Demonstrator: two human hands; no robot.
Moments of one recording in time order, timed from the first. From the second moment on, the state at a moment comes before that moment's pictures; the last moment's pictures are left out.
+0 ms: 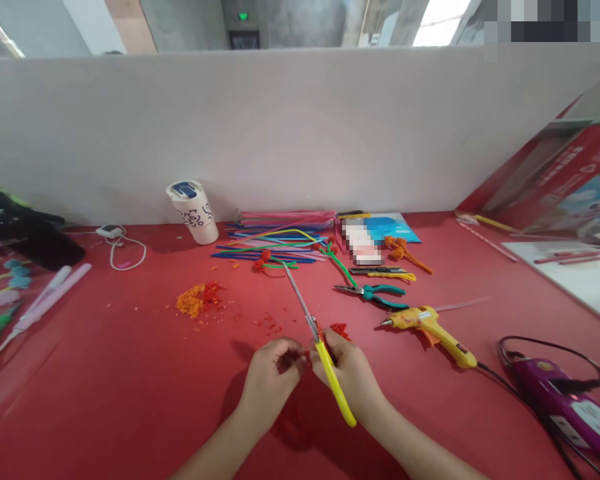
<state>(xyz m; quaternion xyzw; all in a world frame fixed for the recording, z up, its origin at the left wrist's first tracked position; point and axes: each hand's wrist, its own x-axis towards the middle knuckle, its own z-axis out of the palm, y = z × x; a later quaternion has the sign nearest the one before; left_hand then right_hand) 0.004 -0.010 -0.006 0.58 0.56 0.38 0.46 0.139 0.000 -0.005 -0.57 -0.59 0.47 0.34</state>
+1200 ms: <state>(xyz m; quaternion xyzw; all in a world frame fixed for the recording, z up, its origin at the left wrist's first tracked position) -0.019 0.004 0.008 0.25 0.47 0.60 0.60 0.163 -0.006 -0.006 -0.49 -0.87 0.05 0.10</state>
